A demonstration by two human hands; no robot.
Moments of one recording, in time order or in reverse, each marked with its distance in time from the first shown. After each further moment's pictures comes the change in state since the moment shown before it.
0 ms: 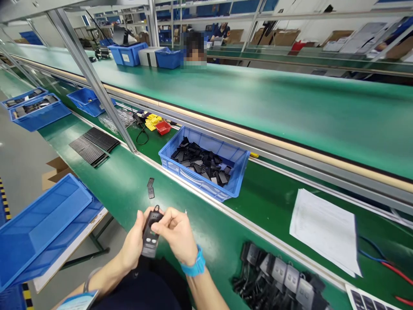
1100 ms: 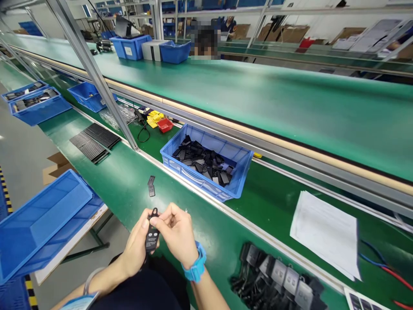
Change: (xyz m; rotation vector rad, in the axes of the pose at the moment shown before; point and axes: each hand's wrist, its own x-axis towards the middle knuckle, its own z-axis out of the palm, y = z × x) left_hand -0.009 -0.006 -0.004 0.312 0.022 0.202; right_hand 0.006 -0.017 0.009 -0.223 0.048 0.002
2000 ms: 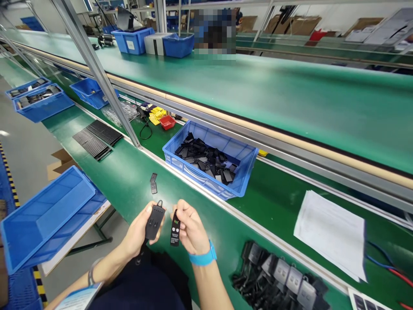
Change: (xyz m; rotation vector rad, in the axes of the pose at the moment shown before) left_hand 0.023 0.000 -0.006 -0.299 -0.068 -0.155; right_hand 0.009 0.024 -0.027 0.634 -0.149 0.196
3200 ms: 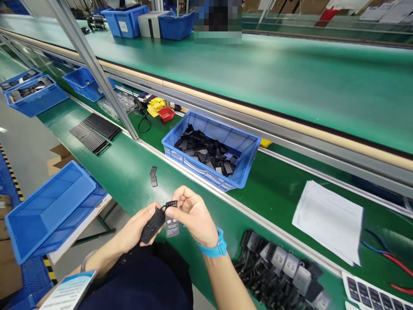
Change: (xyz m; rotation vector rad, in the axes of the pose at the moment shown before) left_hand -0.010 0.016 -0.009 0.186 -0.176 -0.183; right_hand -0.003 -0.030 0.021 -0.519 -0.013 -0.139
